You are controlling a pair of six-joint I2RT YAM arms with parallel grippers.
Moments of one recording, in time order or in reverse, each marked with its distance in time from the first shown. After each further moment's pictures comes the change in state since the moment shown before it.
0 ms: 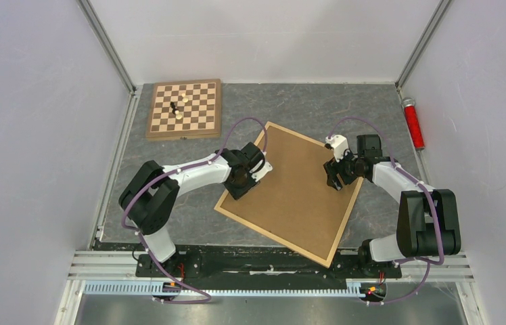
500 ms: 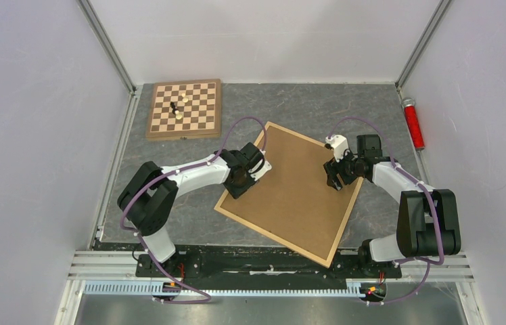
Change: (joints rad) left arm 0.000 -0.014 -0.013 0.027 -0.049 0.000; right arm 0.000 0.000 0.000 0.000 0.000 -0.001
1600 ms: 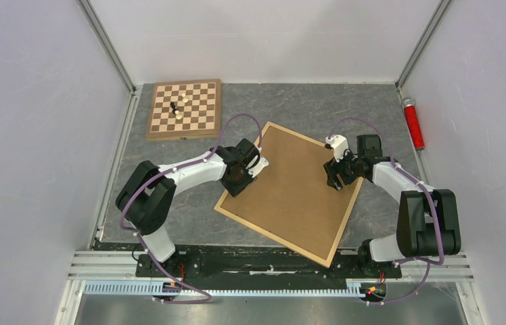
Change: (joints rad) left arm 0.048 -0.002 0.003 -0.006 0.081 0.000; right arm 0.000 0.000 0.000 0.000 0.000 -0.008
